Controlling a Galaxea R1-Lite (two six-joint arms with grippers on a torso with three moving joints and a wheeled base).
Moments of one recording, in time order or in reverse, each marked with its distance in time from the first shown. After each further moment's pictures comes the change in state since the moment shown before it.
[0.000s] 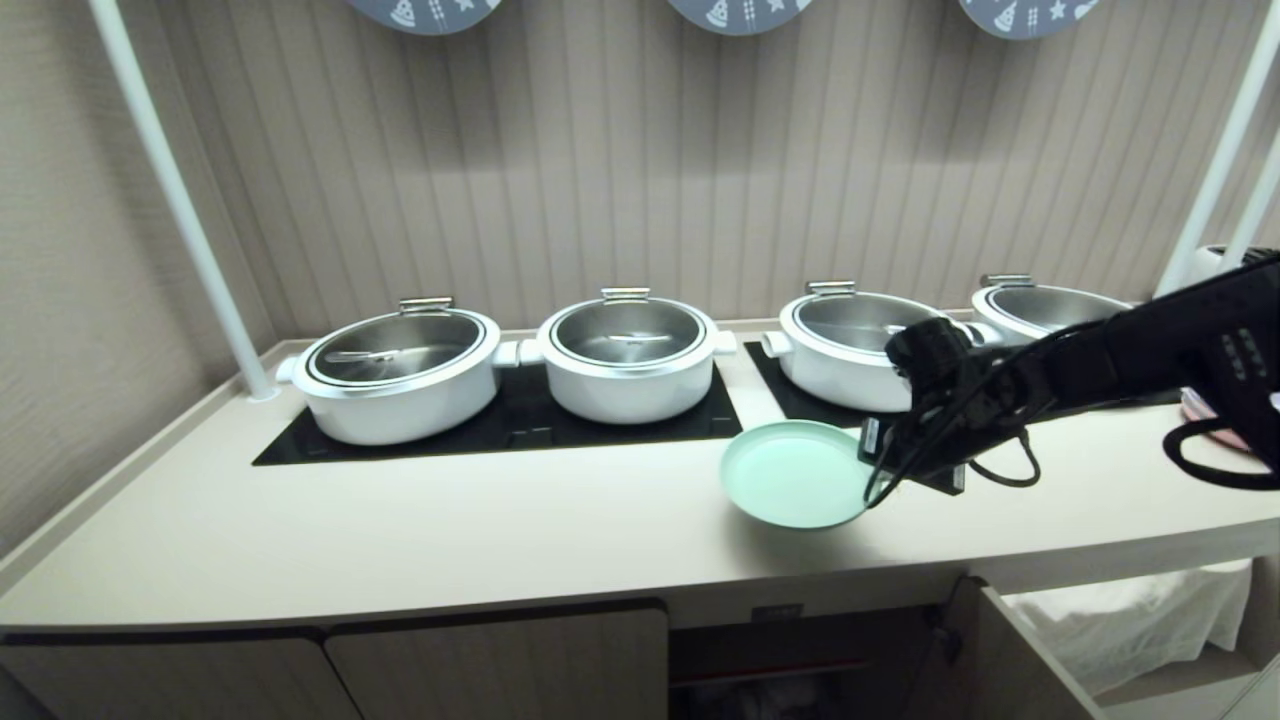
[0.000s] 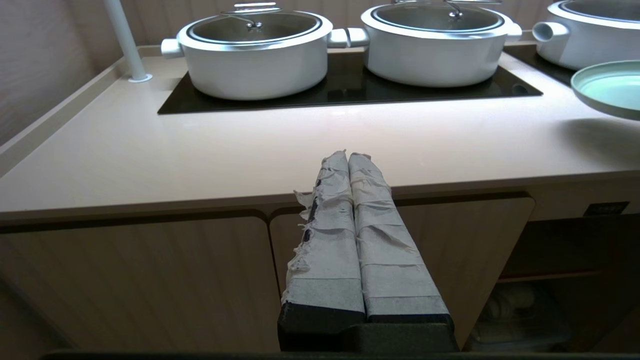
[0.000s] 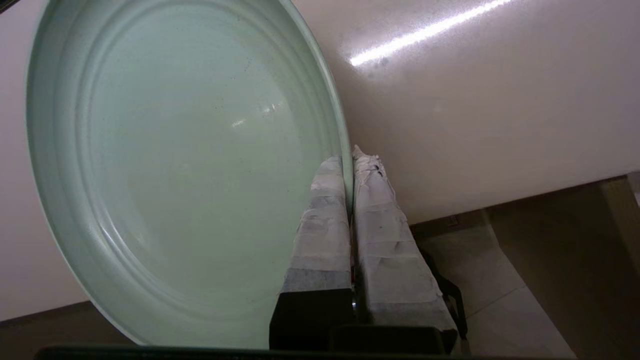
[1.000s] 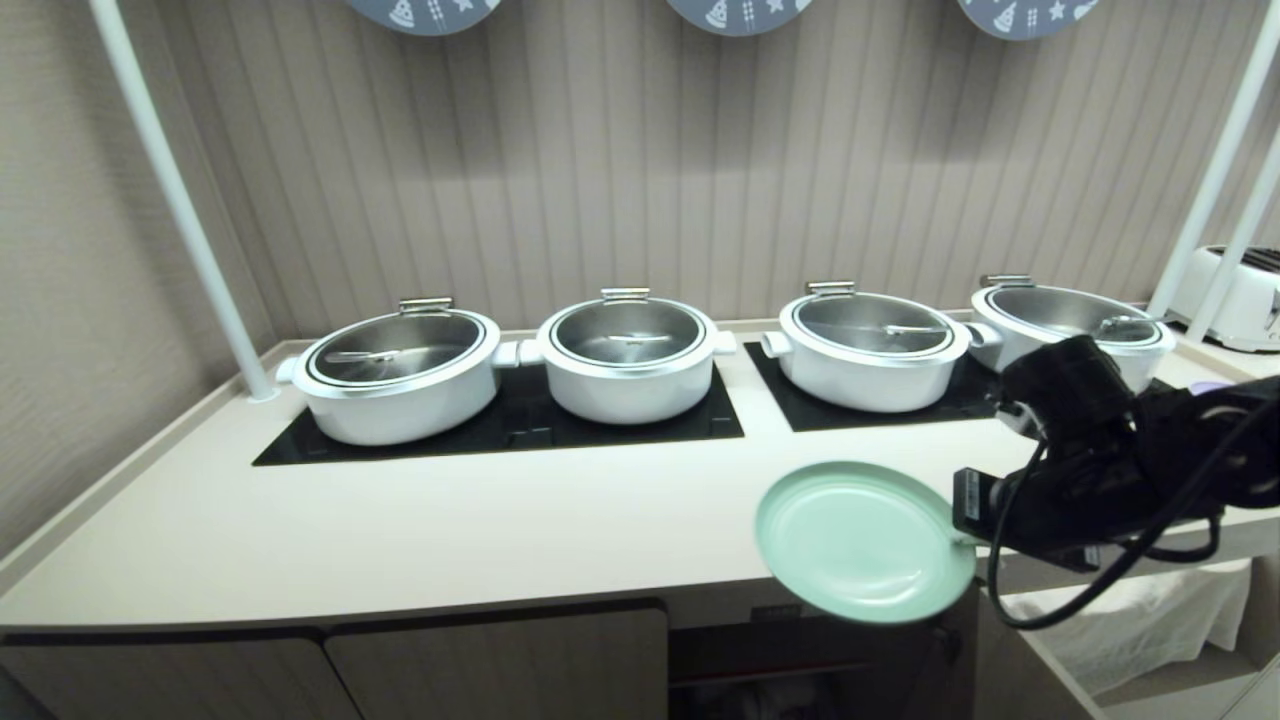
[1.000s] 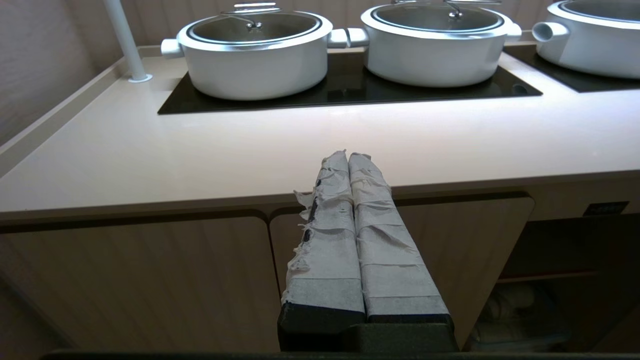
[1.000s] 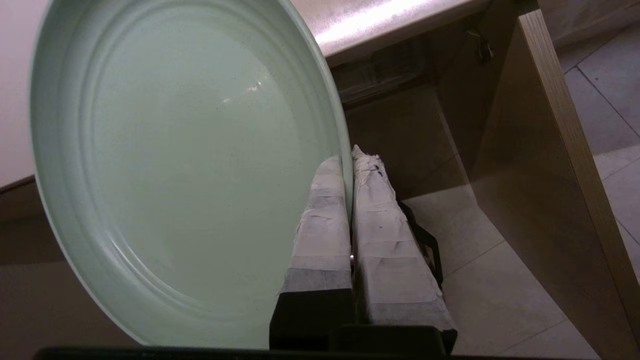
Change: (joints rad) left arm 0.000 0.000 0.000 0.000 0.000 0.000; right arm 0.020 -0.449 0.507 -0.043 0.003 -0.011
